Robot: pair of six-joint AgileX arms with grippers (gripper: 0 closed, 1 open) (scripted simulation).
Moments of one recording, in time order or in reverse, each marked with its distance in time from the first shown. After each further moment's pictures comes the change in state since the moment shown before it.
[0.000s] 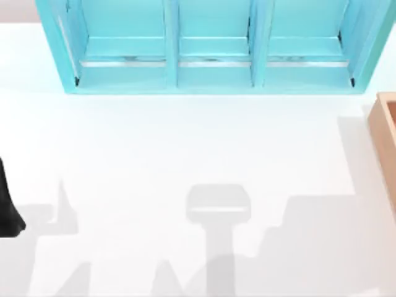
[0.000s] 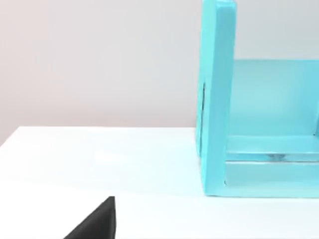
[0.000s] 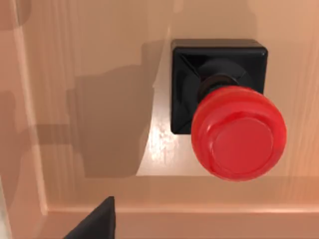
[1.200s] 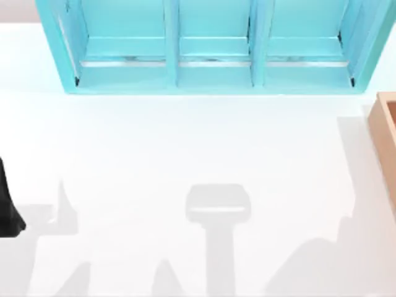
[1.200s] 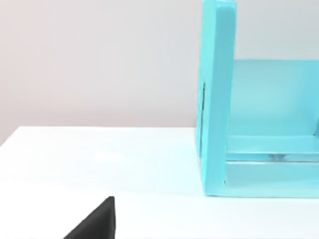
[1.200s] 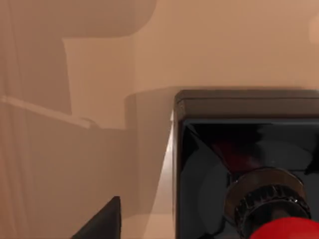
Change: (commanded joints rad) left arm 0.000 0.000 0.000 0.000 0.000 0.000; right arm 0.005 0.082 -0.319 0.401 0.000 0.007
